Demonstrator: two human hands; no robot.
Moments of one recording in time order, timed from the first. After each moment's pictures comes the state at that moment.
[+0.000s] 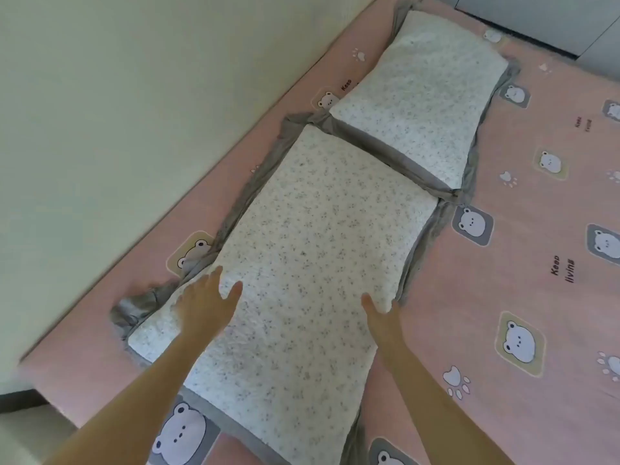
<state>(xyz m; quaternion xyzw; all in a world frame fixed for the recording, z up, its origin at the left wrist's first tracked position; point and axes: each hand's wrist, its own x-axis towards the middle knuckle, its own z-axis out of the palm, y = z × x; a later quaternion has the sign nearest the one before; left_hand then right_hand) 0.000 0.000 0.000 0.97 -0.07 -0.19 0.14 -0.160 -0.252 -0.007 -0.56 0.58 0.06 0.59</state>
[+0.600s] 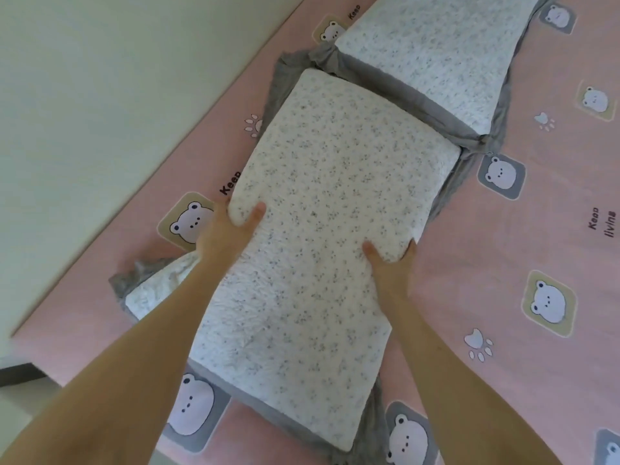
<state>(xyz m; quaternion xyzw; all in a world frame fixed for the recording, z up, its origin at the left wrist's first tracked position) 0.033 -0.051 0.003 0.92 0.01 -0.23 0.31 -0.134 -0.251 -0.049 -0.62 0.56 -0.08 0.55</state>
